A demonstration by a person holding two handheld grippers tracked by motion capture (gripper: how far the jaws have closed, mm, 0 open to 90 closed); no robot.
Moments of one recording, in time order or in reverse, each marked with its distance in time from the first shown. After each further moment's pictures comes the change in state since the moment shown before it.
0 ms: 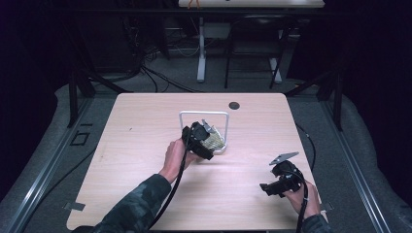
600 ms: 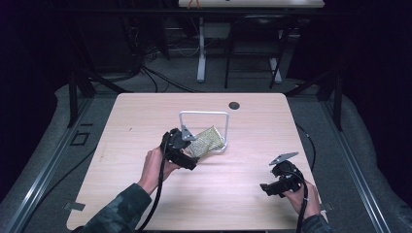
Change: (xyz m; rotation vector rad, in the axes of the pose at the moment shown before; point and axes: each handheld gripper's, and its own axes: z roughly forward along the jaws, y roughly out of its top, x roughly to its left) left arm 0.006 -0.047 -0.063 -0.045 -0.014 -0.026; right arm 0.000 0.000 0.000 0.007 -0.007 -0.002
